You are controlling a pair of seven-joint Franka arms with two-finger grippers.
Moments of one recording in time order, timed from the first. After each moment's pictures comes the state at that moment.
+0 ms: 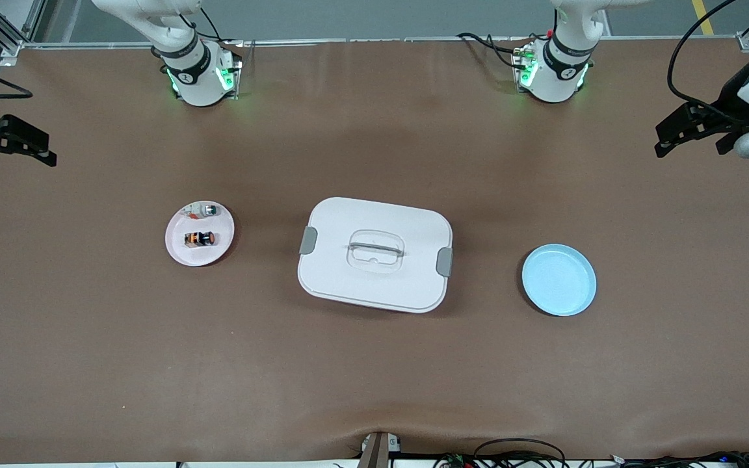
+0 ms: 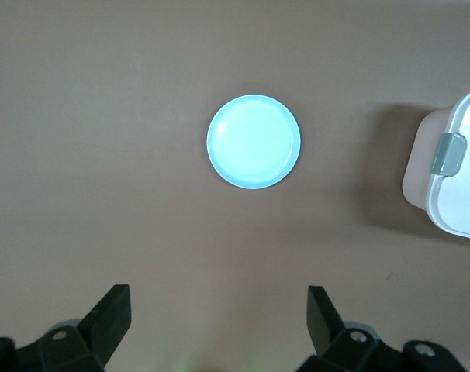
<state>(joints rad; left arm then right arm) 0.05 -0.08 -0.15 -1.59 0.00 1.53 -0.13 -0.03 0.03 0.01 -1.45 0.02 1.42 -0.15</state>
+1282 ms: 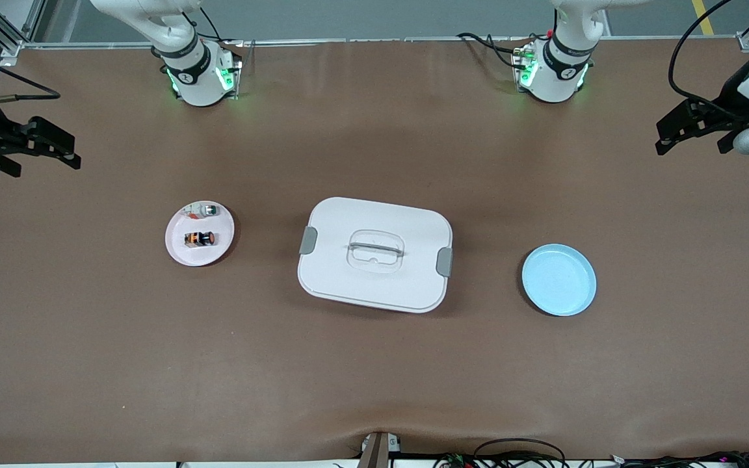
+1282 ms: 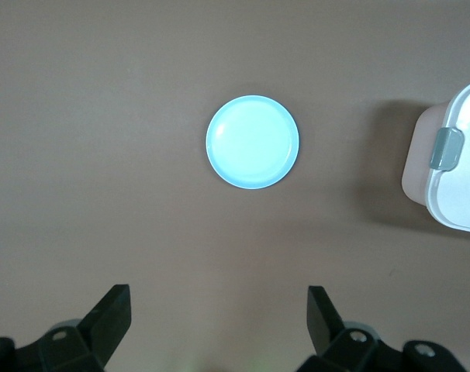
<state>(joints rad) 0.05 -0.09 -0.15 -1.59 0.00 1.53 -0.10 0.03 0.03 0.01 -1.46 0.04 1.45 -0.05</state>
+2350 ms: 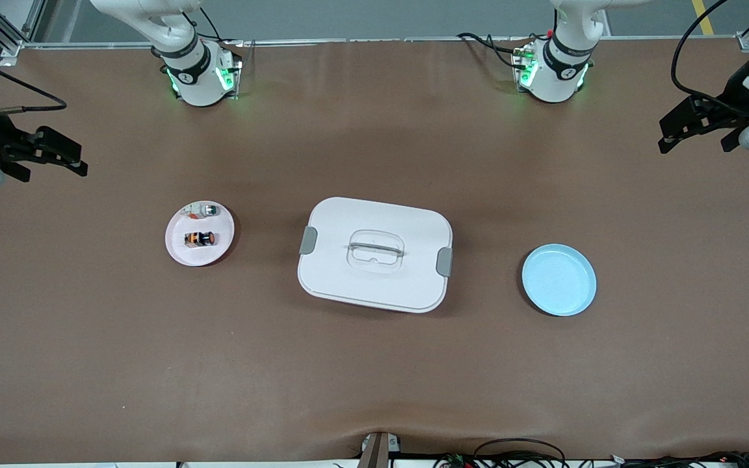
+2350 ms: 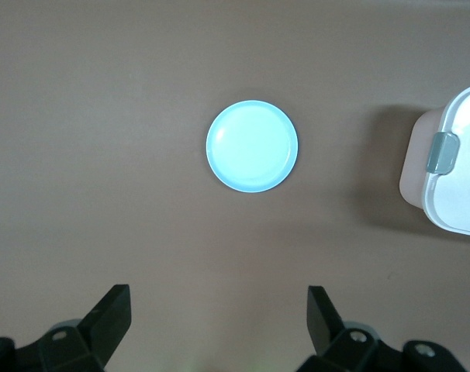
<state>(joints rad) 0.05 -0.09 -0.15 -1.58 0.00 1.53 -0.10 0.03 0.03 -0.01 -1.49 0.05 1.49 -0.03</state>
